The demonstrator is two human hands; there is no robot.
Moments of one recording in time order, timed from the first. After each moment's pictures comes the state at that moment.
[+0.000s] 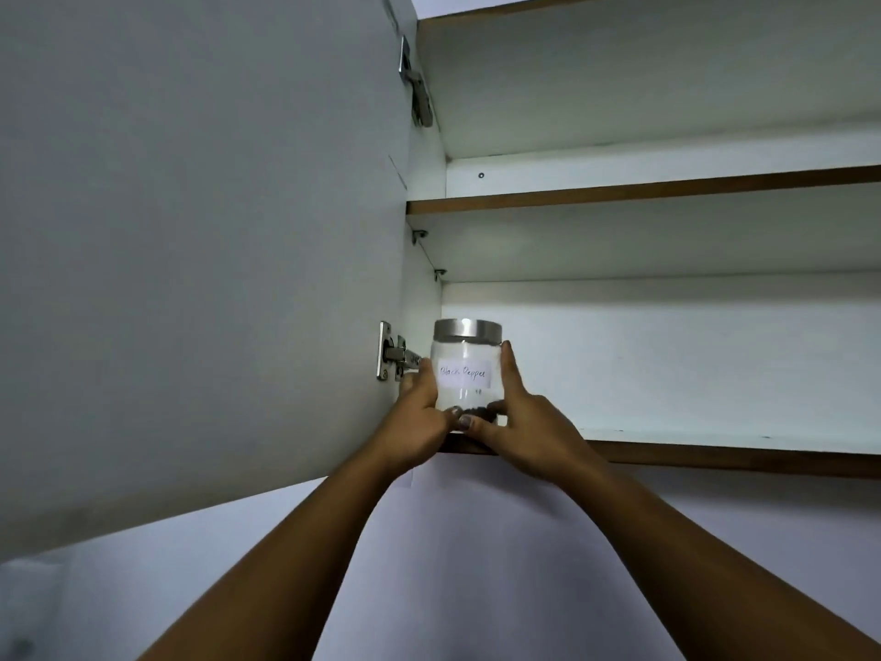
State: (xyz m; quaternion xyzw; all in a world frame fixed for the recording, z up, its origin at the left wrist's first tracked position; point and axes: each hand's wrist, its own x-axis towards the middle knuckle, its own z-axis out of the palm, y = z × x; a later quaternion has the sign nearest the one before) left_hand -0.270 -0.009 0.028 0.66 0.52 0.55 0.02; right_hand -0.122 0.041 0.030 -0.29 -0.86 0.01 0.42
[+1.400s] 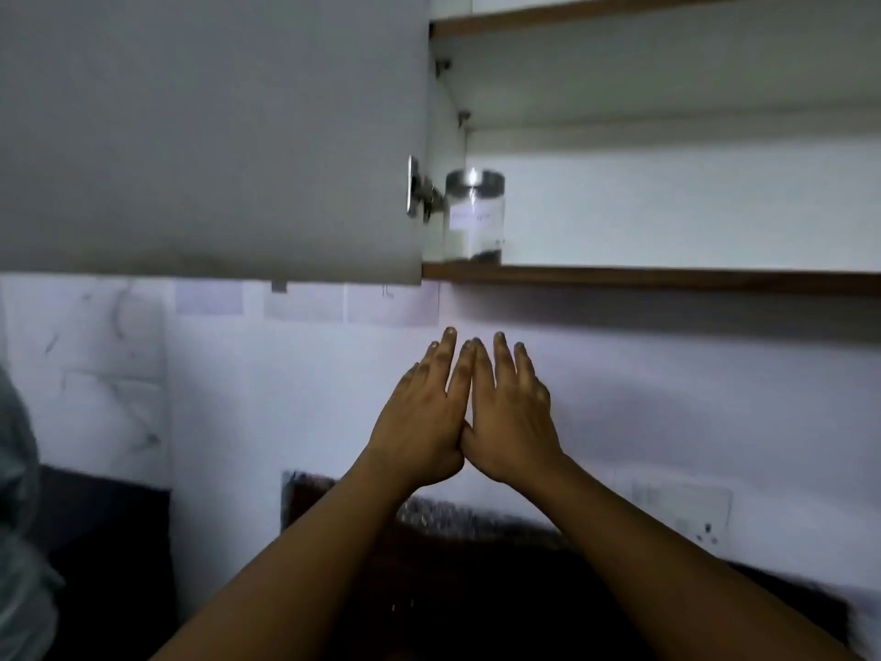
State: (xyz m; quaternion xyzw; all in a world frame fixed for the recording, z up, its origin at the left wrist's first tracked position) left_hand -0.252 -0.058 -0.103 0.67 0.62 0.24 -0.33; right_hand -0.138 -0.016 -0.093 -0.38 -0.85 -0.11 0.35
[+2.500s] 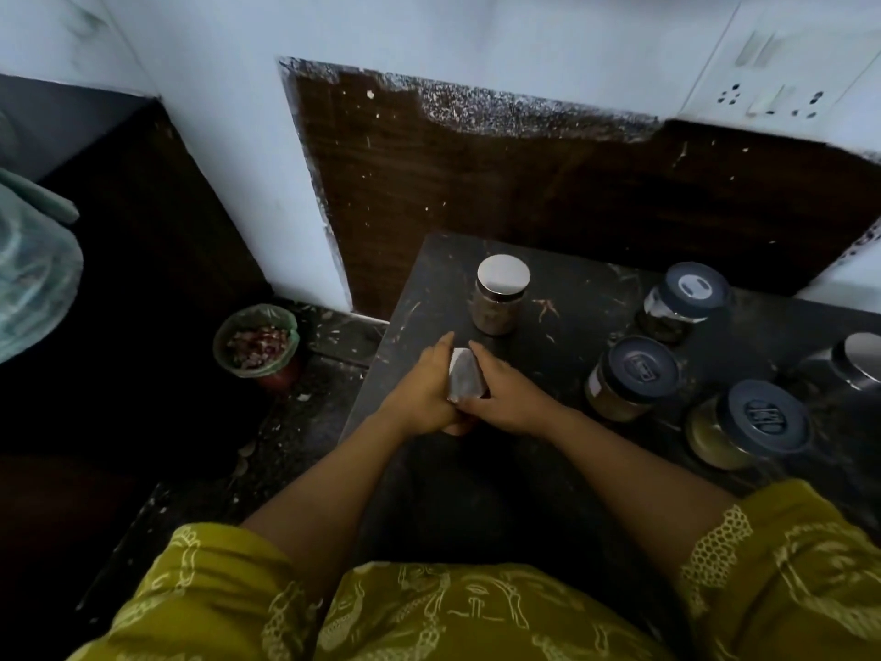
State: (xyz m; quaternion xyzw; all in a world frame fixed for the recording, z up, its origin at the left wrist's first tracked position) left_hand -0.230 -0.212 -0.506 0.53 0.74 0.21 0.35; right_hand -0.094 -0.139 -0.493 -0.38 -0.81 0.44 -0.06
